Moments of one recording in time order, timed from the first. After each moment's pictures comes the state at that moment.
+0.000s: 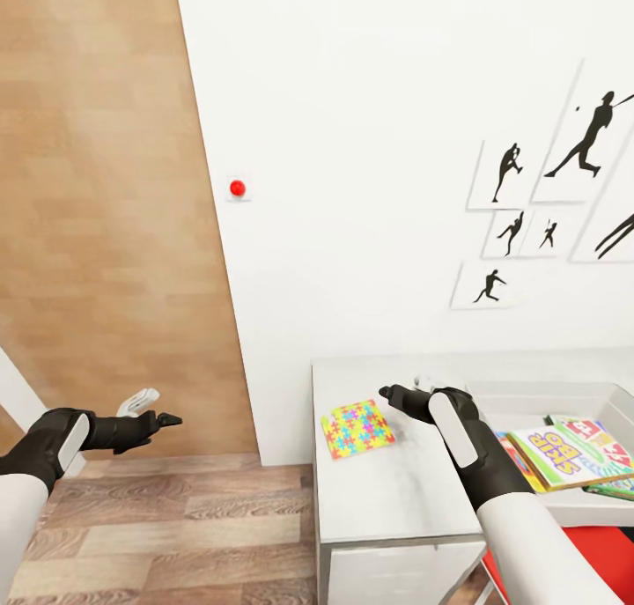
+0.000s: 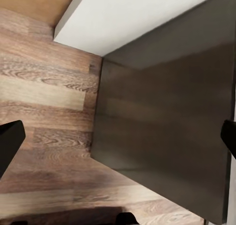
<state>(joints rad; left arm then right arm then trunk) -0.81 0.36 0.24 -0.53 0.12 0.86 -0.60 -0.68 -0.01 0.06 -1.02 -0.68 0.73 -0.34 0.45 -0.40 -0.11</state>
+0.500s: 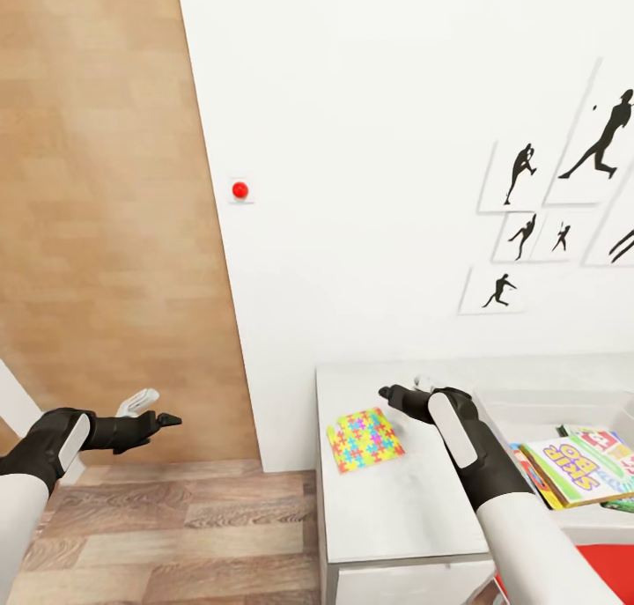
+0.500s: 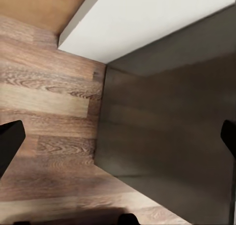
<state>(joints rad) -0.81 0.36 0.24 -0.53 0.12 0.86 -0.59 -0.68 -0.01 0.06 -1.02 -0.68 0.73 -0.34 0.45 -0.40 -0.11</state>
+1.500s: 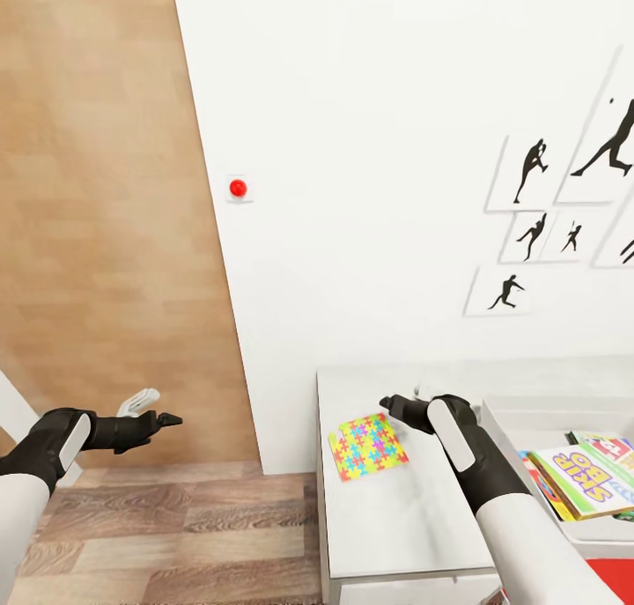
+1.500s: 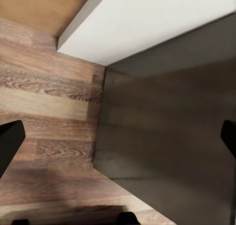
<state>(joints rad) -0.81 0.36 0.24 -0.53 0.12 0.86 -0.59 -0.68 -0.01 0.06 -0.95 -0.68 0.73 -0.34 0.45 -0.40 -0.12</state>
